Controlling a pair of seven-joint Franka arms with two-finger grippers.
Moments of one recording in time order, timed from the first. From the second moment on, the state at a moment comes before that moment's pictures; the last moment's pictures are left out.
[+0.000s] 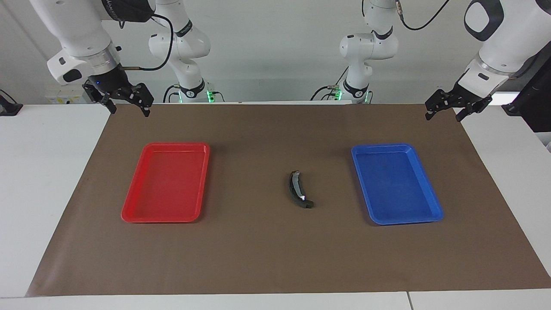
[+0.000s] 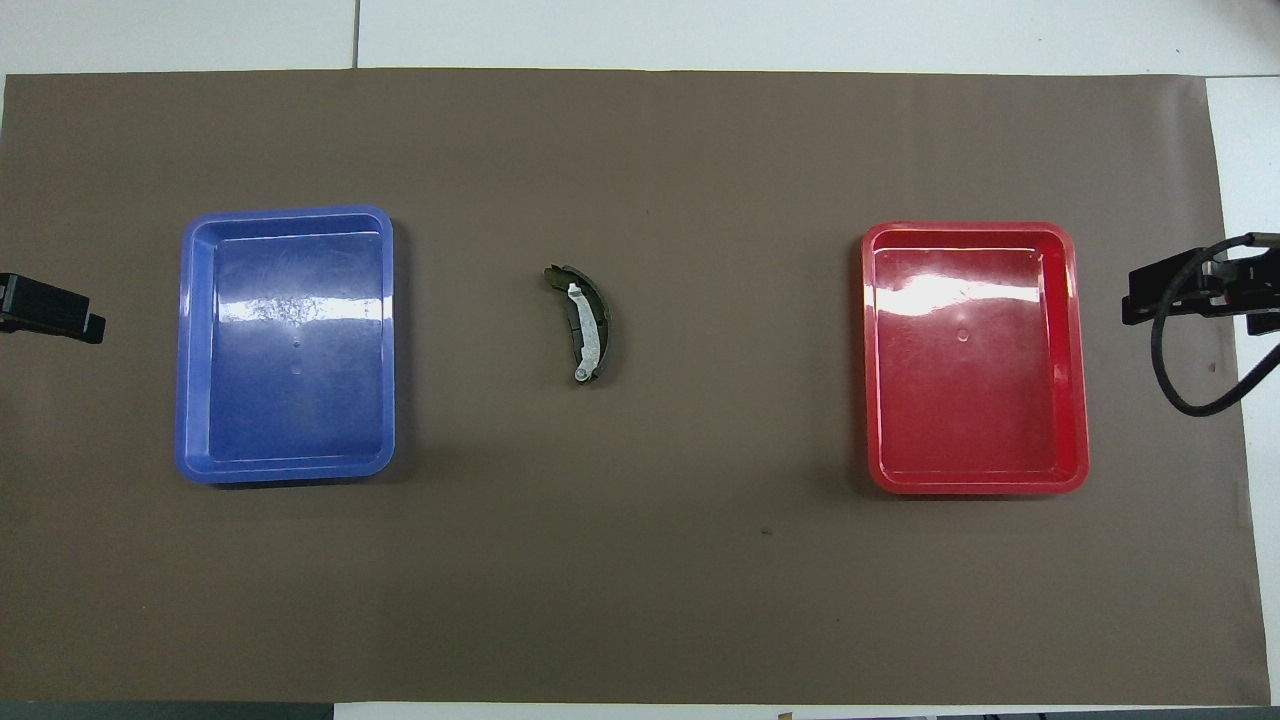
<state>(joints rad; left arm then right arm) -0.08 -0.01 0.11 -1.60 -0.02 1.52 0.16 0.05 -0.03 -0.06 -1.58 -0.03 1.50 0.12</state>
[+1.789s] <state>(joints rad) -0.08 -0.01 0.11 -1.60 -0.02 1.52 0.16 0.06 -0.03 -0.07 -1.58 -0.04 1.49 0.03</state>
